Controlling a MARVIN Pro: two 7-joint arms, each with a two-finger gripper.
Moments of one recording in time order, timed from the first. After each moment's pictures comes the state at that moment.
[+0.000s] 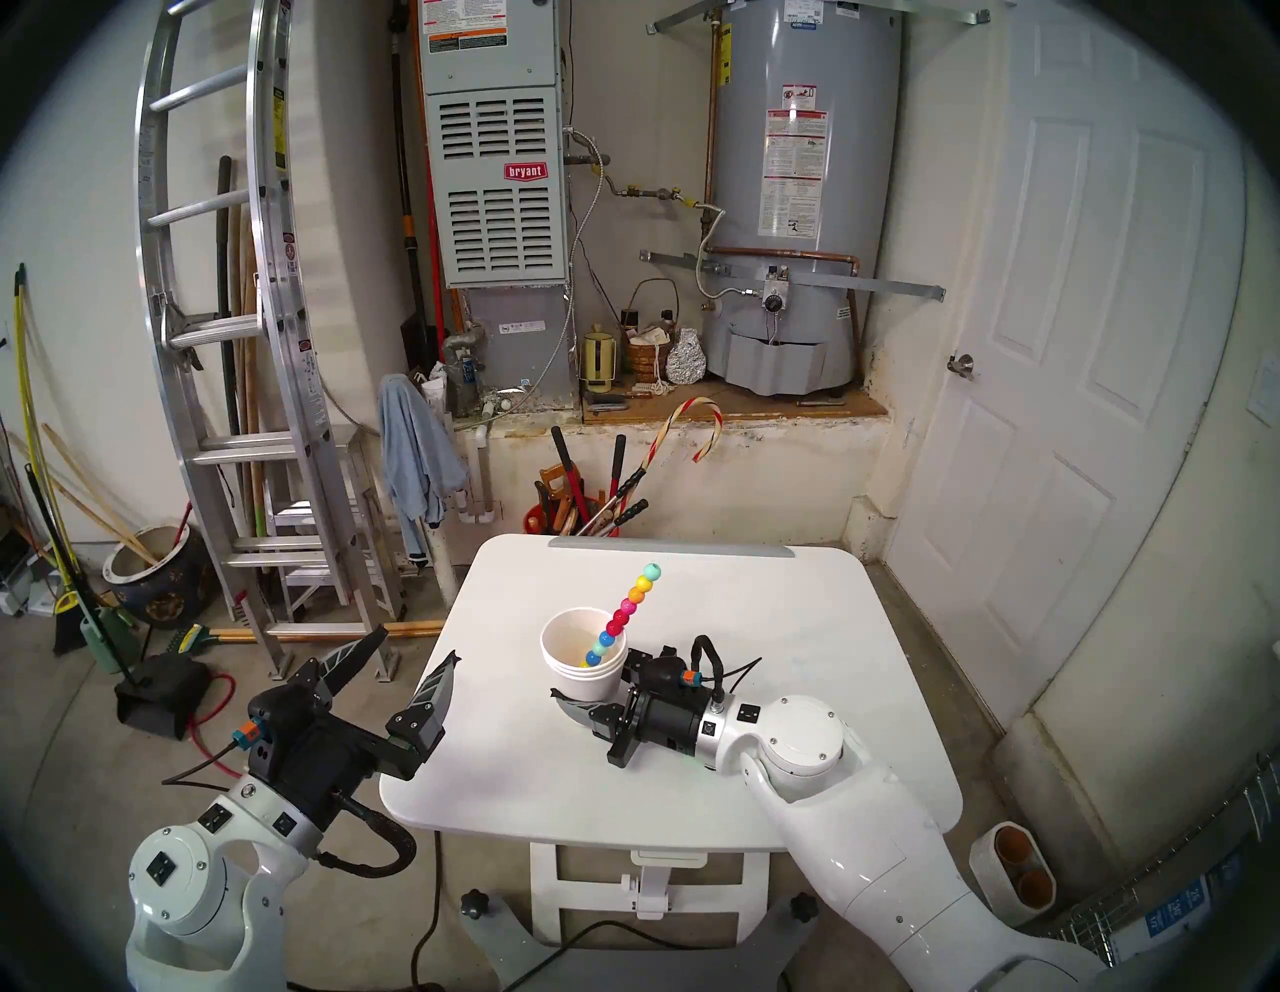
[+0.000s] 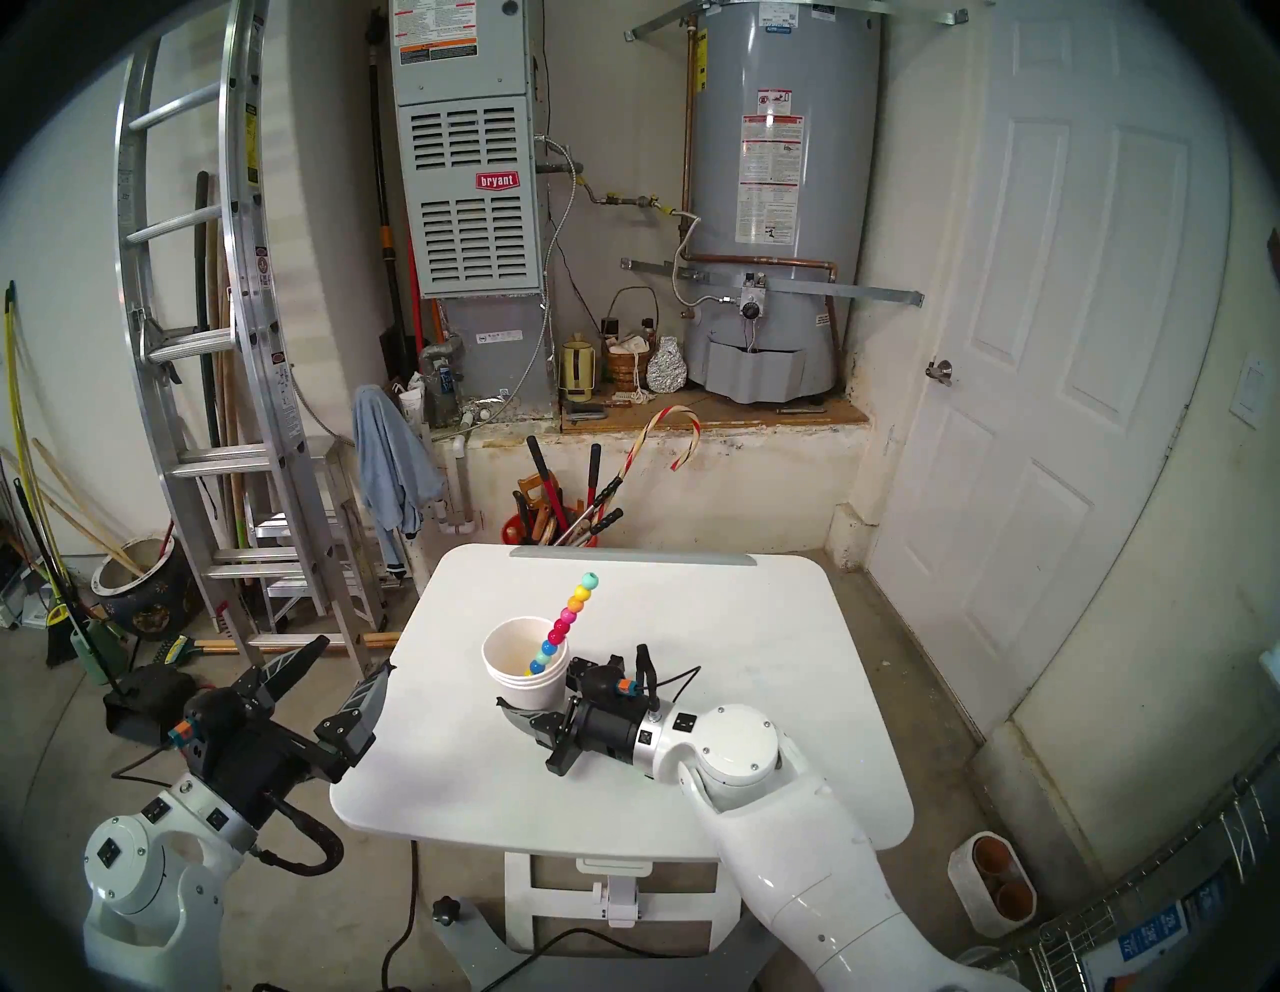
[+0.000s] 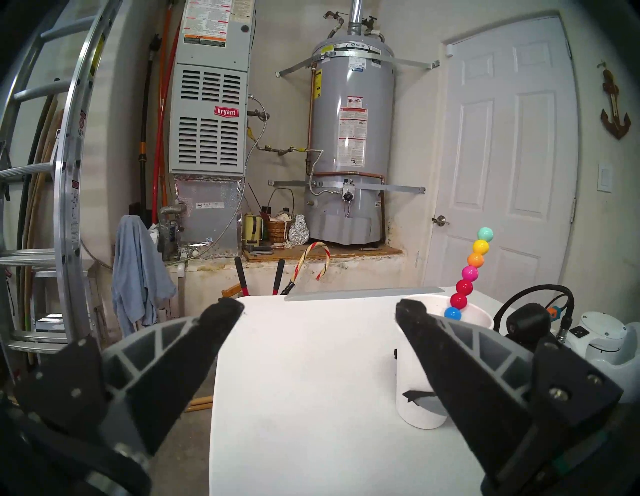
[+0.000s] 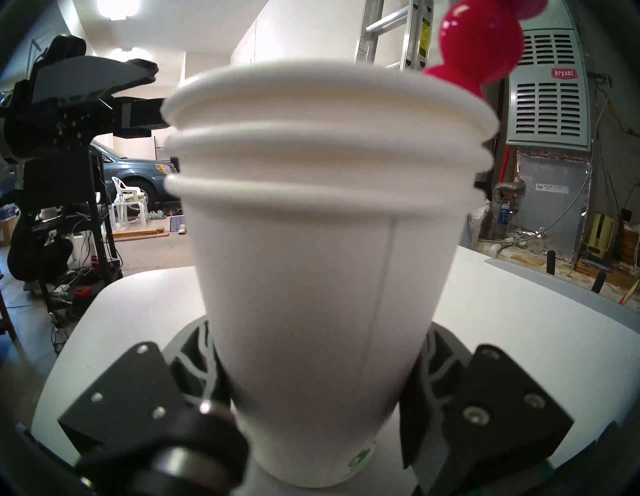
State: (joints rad) left arm 2.32 -1.50 -1.96 -2.24 -0.37 0.03 -0.57; right arm -1.48 -1.38 1.16 -1.39 0.09 -0.14 0.75
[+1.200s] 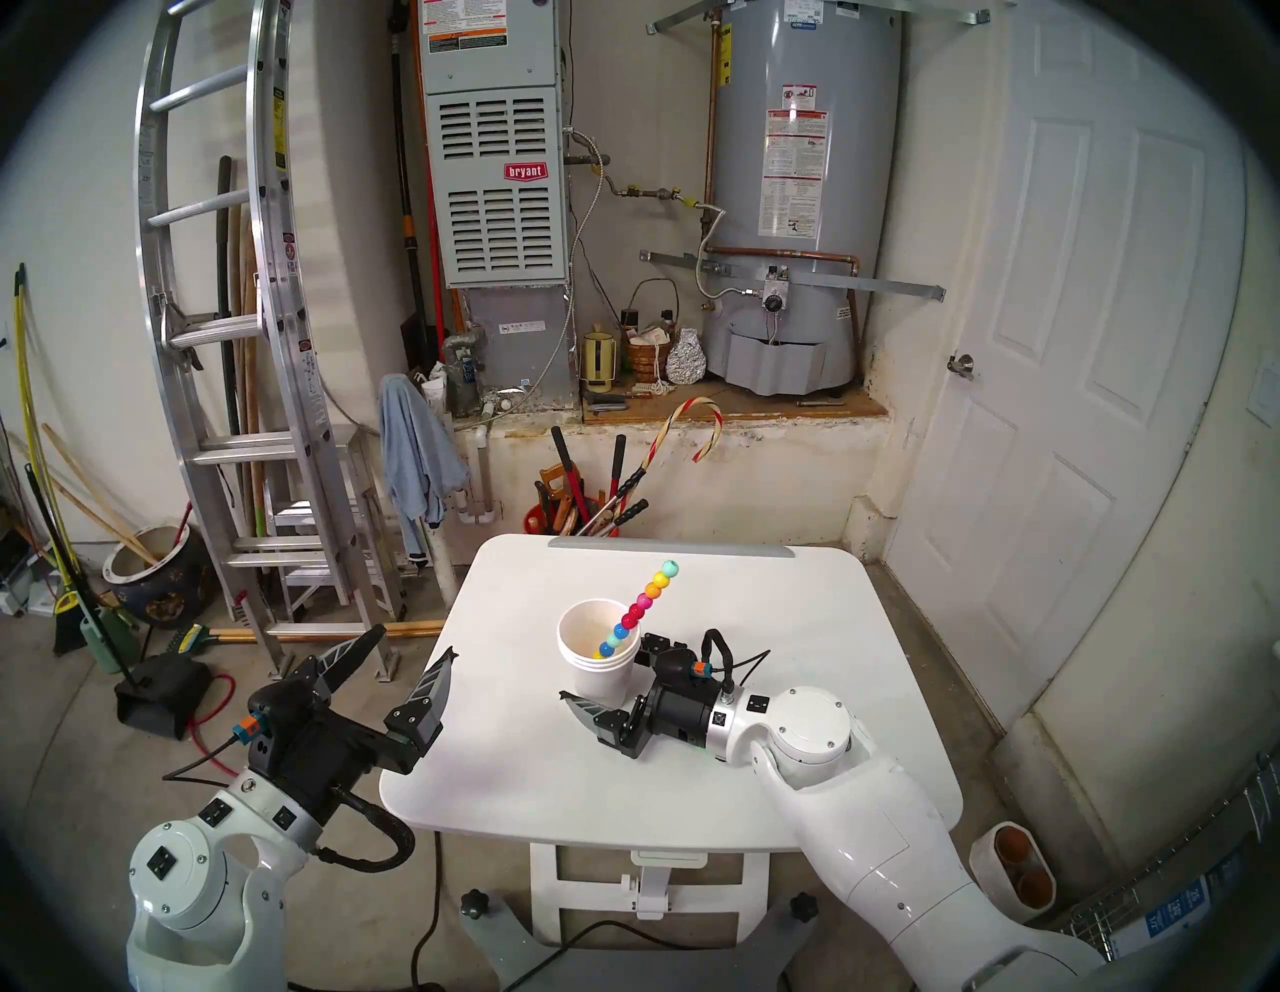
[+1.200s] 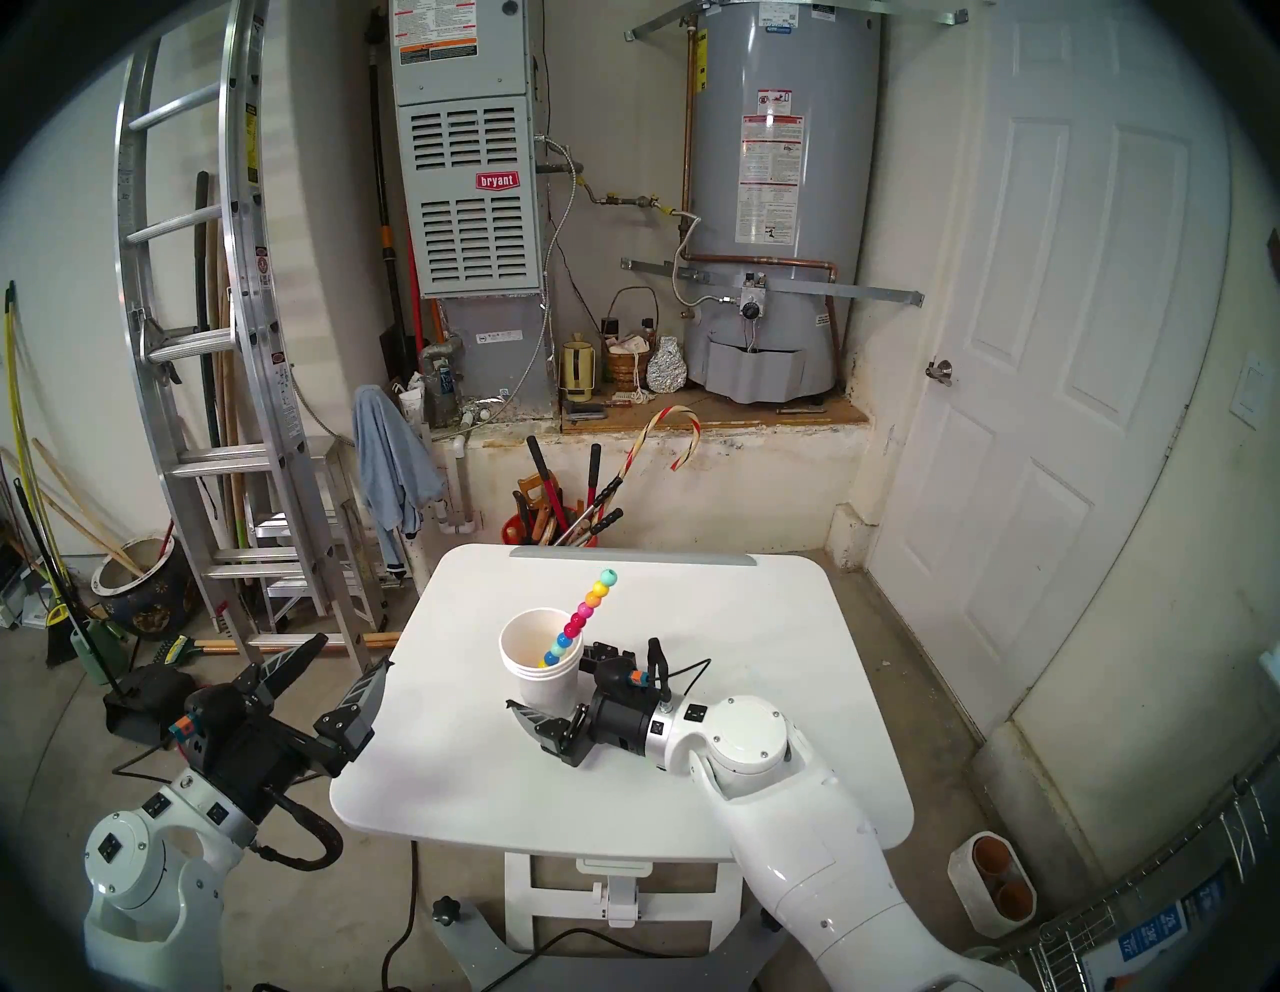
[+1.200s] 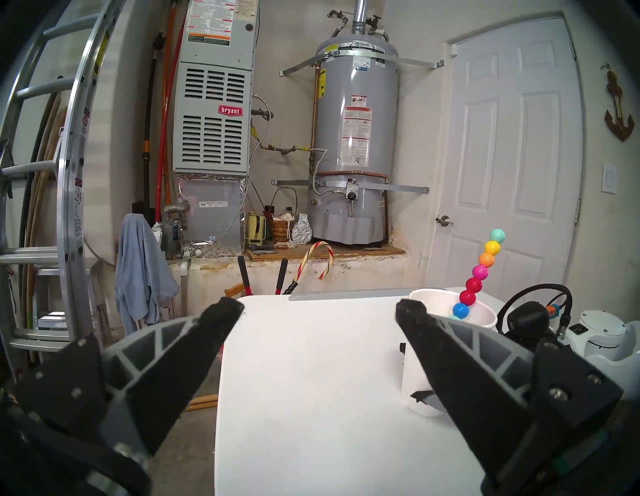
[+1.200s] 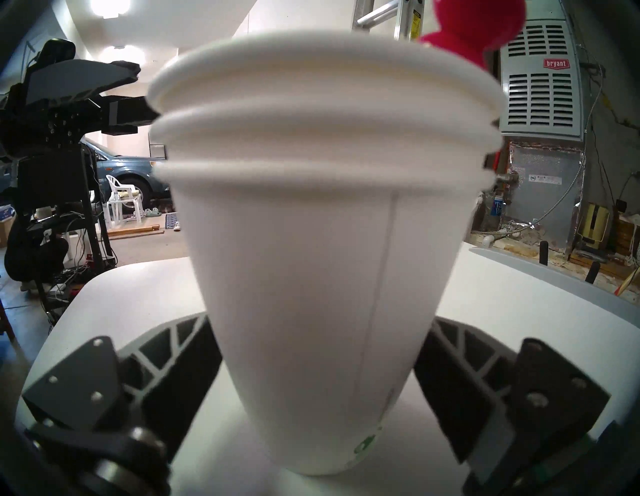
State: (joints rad) left arm 2.30 -1.50 -1.96 -2.23 -0.37 0.04 -0.57; right arm -1.47 -1.38 1.20 -1.37 0.10 -0.11 0.80
